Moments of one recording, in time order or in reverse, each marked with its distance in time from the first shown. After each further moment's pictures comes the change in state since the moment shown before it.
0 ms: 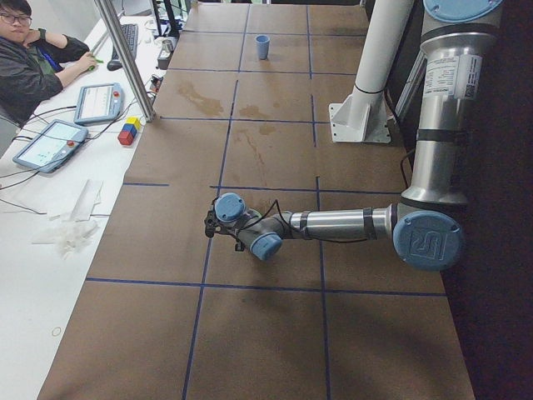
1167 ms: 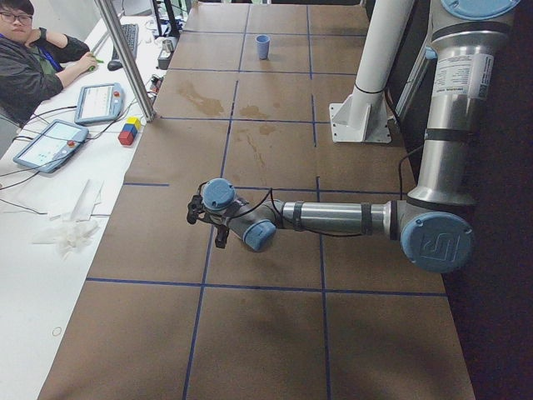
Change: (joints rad) left arm -0.203 -0.015 -0.154 0.287 -0.001 0.345; right arm 0.000 0.000 0.001 0.000 0.000 -0.004
